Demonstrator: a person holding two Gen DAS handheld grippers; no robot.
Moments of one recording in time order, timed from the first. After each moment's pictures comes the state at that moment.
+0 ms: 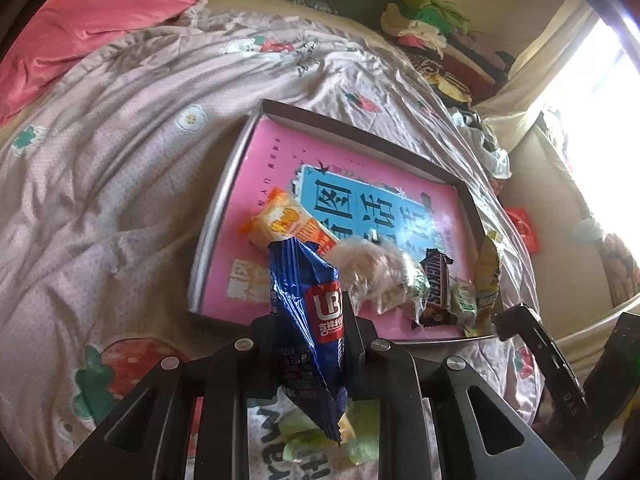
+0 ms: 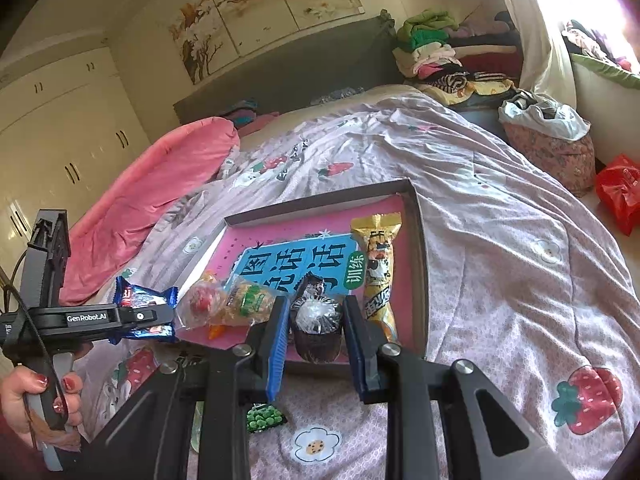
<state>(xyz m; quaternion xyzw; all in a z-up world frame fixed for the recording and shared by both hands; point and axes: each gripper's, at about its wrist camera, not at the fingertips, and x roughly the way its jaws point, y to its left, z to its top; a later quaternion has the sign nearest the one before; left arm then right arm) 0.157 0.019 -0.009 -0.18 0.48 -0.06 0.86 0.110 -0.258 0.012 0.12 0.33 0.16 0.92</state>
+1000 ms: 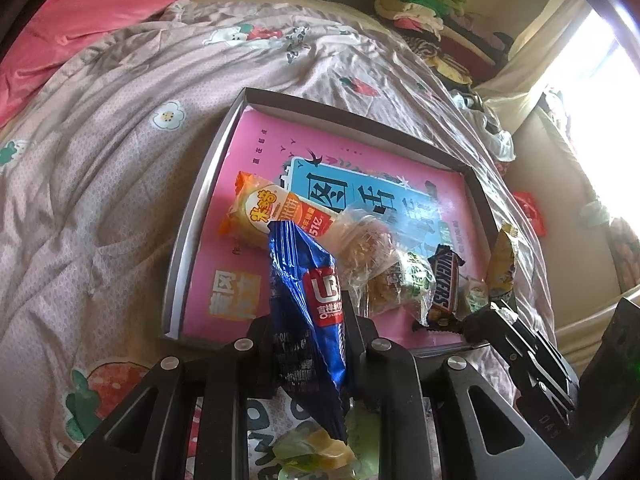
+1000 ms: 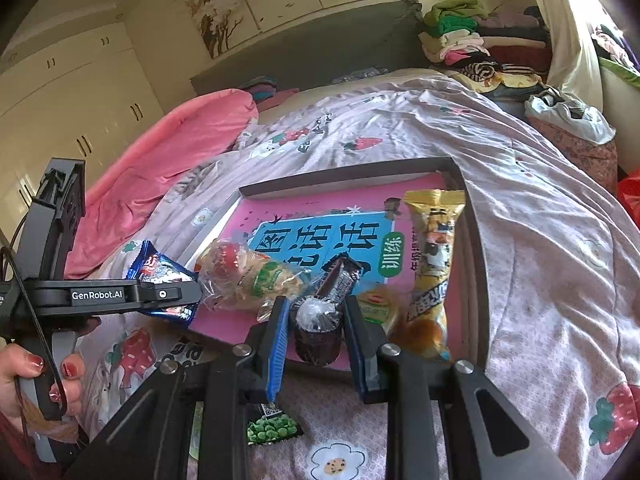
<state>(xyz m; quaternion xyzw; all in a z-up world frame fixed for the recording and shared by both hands) 0.178 0.006 -0.020 -0.15 0.50 -0.07 0.85 0.133 -0.226 -0.008 0.09 0.36 0.20 0.91</state>
